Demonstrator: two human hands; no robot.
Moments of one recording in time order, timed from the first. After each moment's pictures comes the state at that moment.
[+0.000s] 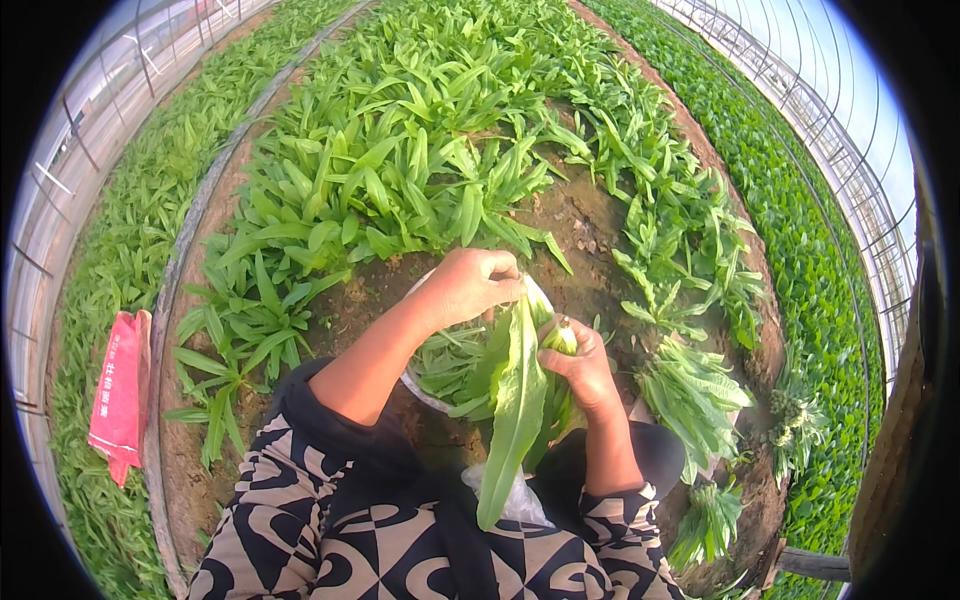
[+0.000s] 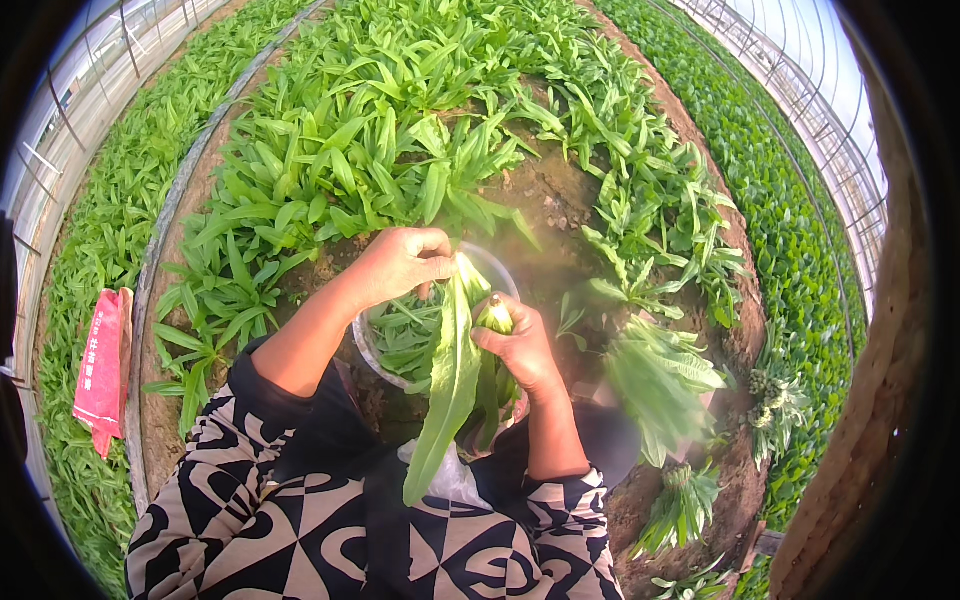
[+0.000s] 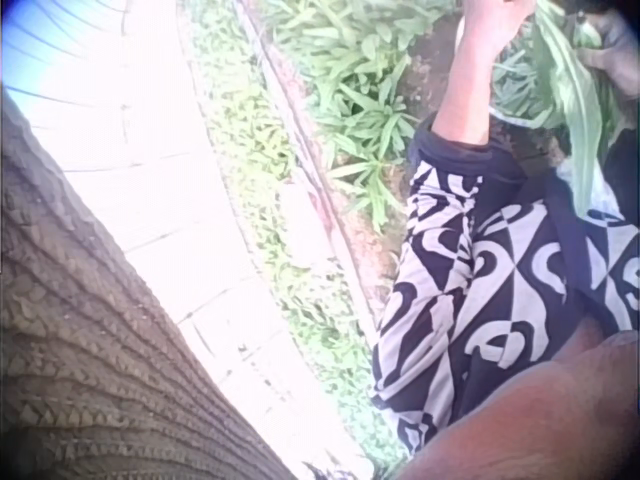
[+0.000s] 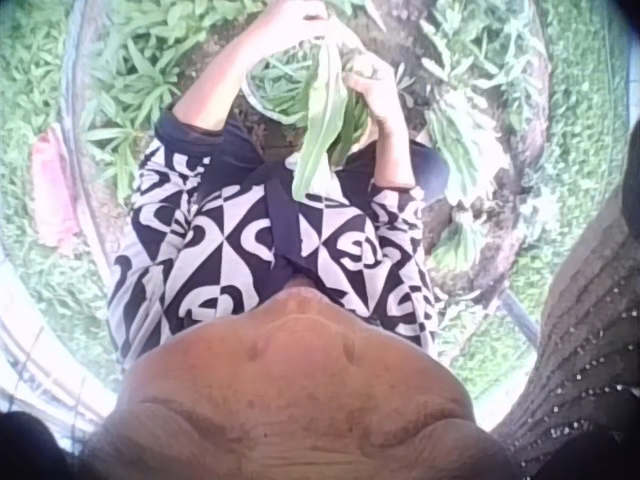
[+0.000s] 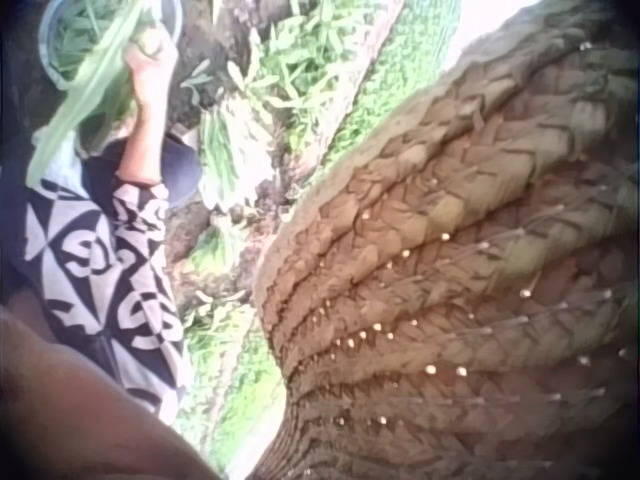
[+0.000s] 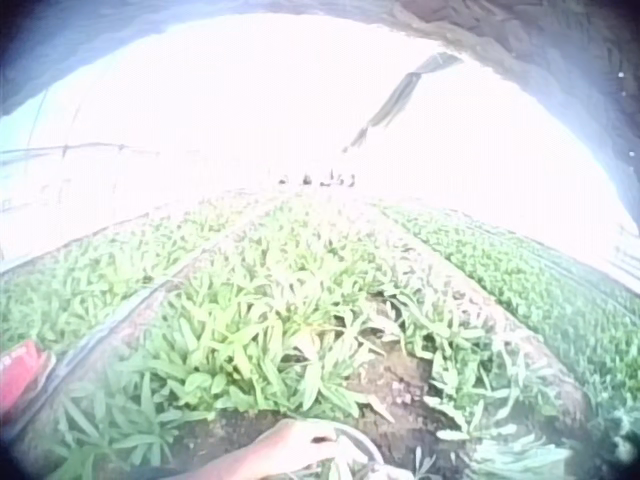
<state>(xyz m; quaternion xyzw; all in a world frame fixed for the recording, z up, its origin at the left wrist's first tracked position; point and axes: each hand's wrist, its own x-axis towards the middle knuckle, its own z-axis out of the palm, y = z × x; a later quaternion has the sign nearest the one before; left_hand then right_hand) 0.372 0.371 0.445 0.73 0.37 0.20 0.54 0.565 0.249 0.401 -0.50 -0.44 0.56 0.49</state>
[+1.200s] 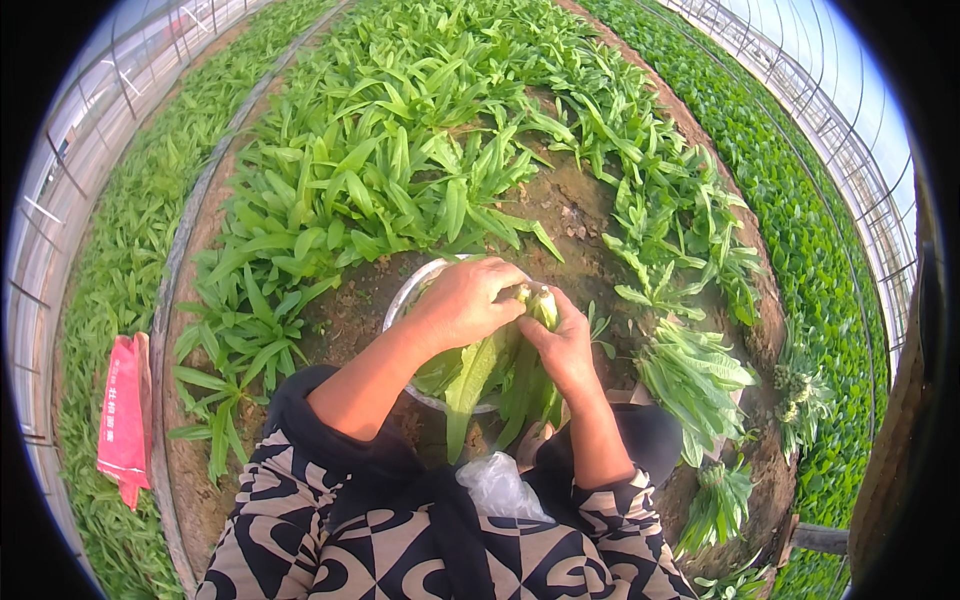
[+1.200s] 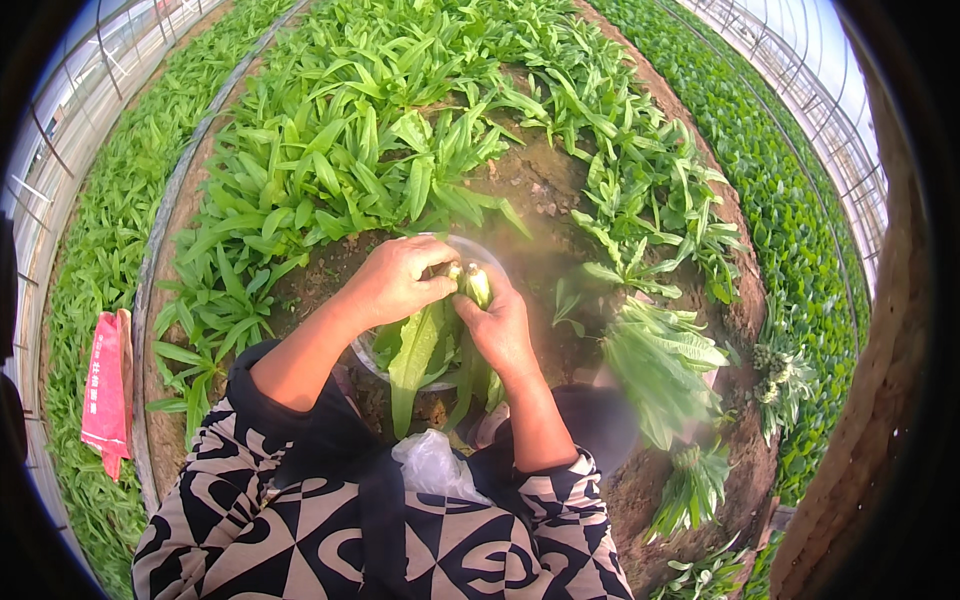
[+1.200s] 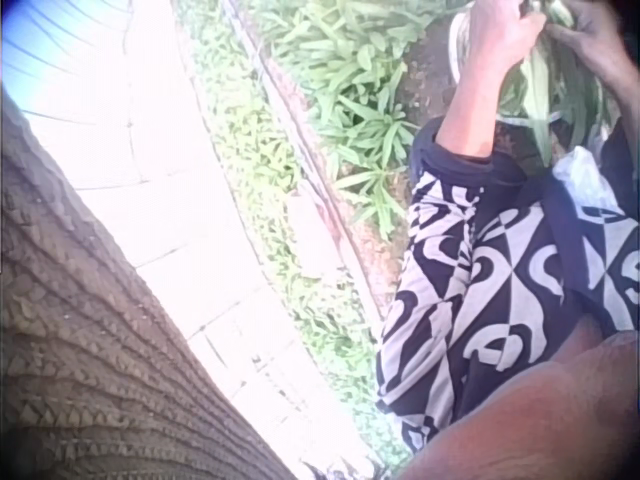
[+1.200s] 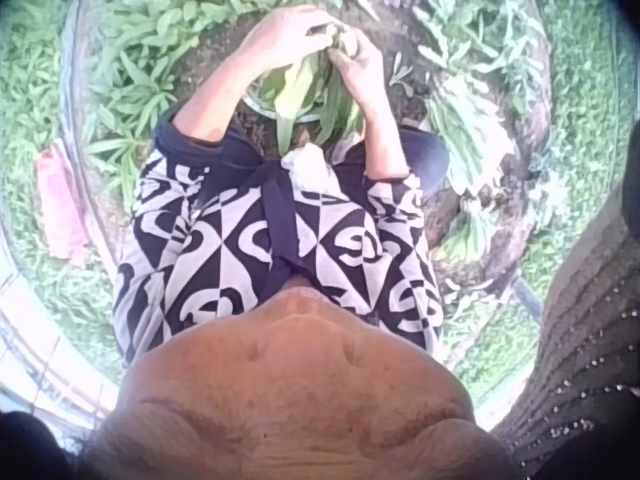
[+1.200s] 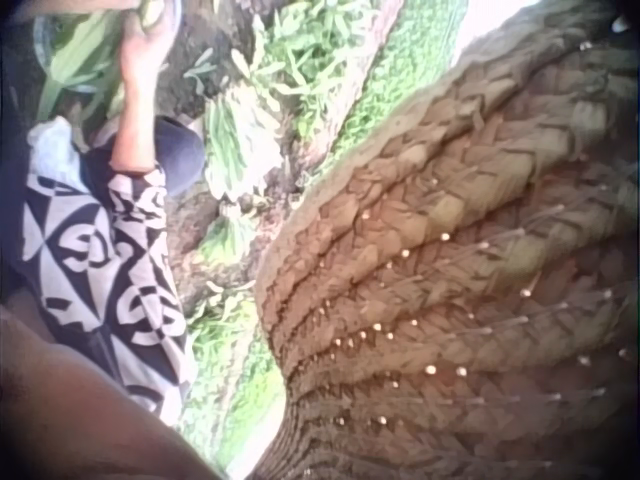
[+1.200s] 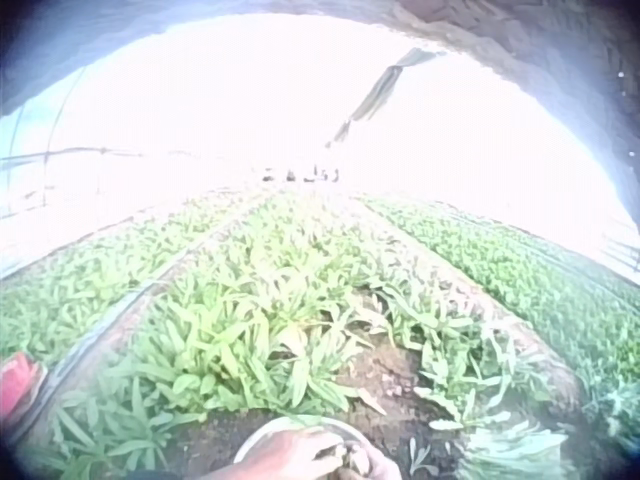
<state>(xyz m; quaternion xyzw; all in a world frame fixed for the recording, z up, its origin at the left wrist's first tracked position) 0.390 0.356 0.428 0.88 0.26 0.29 0.28 0.546 0.262 0.401 -0.61 -0.46 0.41 0.50</state>
